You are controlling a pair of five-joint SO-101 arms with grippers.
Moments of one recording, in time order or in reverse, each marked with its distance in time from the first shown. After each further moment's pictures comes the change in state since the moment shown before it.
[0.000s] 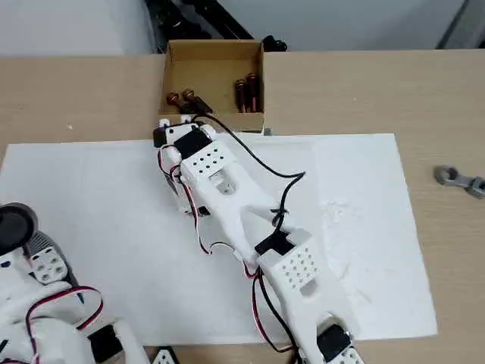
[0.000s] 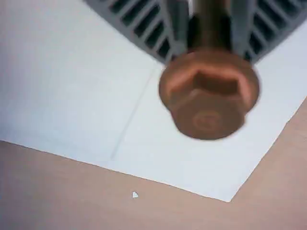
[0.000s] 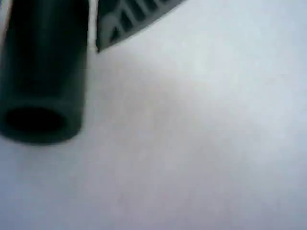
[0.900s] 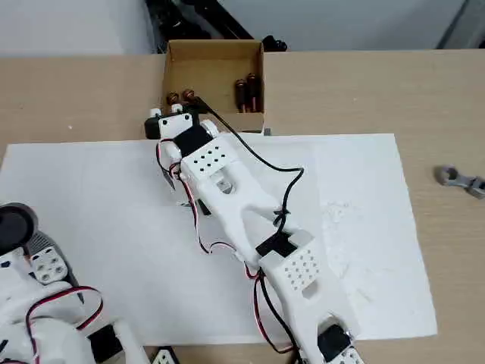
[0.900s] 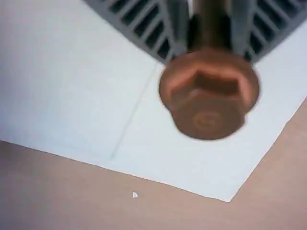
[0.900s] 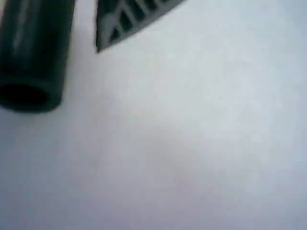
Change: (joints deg) left arm 0.0 0.0 0.0 0.0 0.0; right arm 0.0 -0.4 -2.4 -2.5 1.2
